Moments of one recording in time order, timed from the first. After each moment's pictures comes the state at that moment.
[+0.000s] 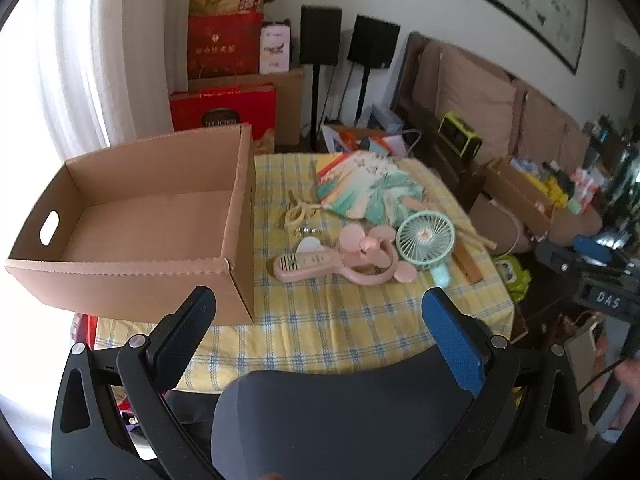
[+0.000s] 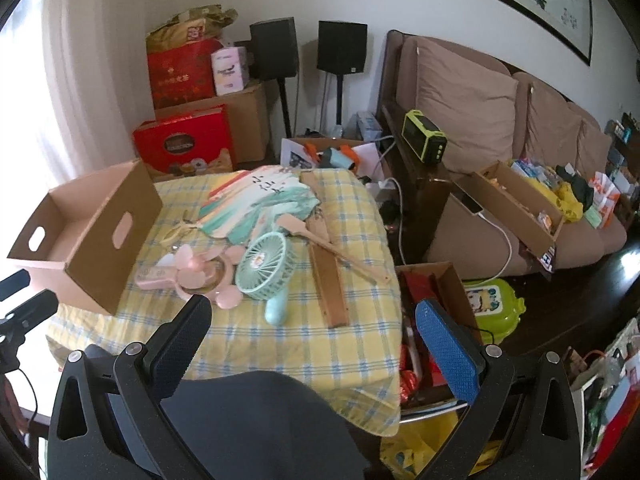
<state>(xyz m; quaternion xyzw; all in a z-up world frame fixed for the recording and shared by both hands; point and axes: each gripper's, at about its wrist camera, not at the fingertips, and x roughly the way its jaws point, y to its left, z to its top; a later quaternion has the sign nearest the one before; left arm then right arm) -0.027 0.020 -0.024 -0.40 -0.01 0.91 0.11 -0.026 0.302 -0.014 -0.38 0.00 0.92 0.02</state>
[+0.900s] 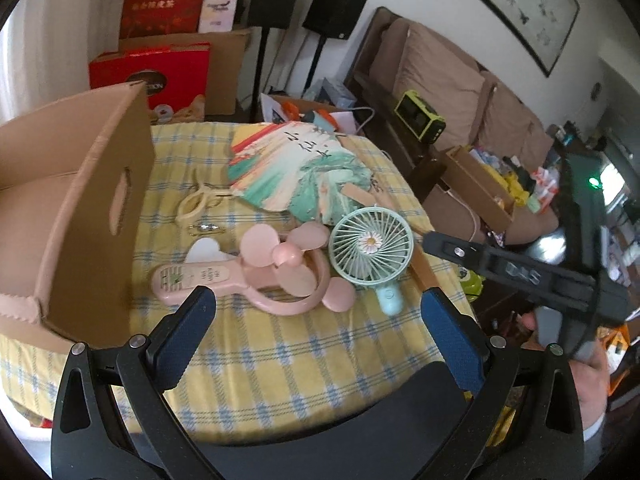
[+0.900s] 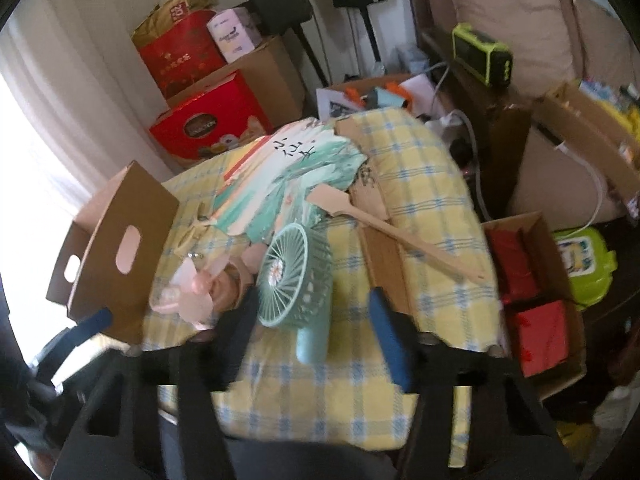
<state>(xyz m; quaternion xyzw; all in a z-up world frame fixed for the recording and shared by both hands) -0.095 0.083 -0.076 -0.44 -0.07 0.87 0.21 -0.125 0.329 -0.088 -0.46 0.15 0.87 -0.09</state>
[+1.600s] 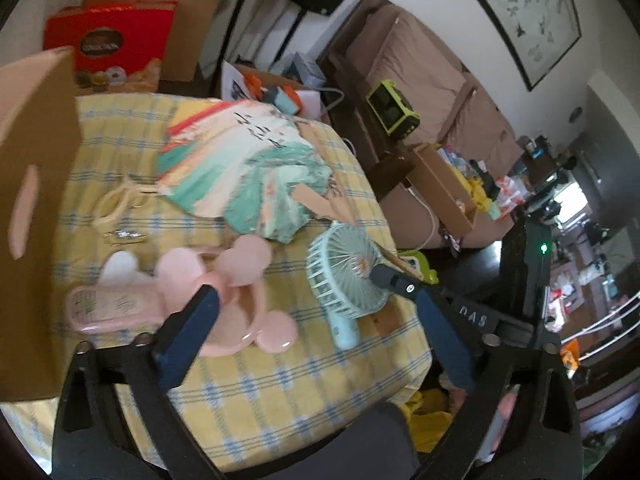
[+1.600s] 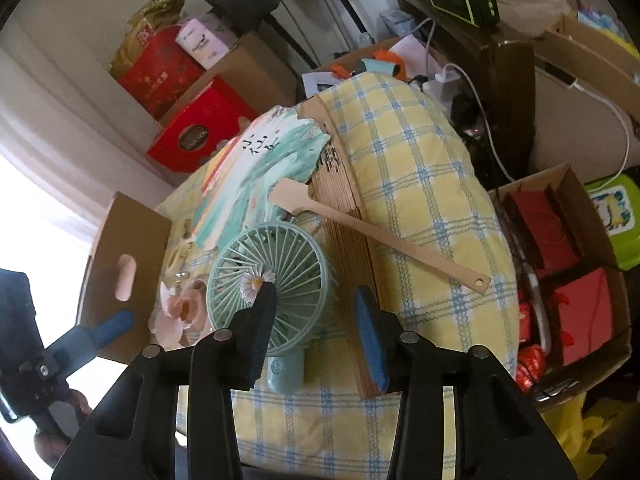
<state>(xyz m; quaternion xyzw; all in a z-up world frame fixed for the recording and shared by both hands) -0.153 0.118 -0.092 -0.49 -0.15 0.81 0.27 -0.147 0.379 -0.131 -0.47 0.24 0.84 -0.12</state>
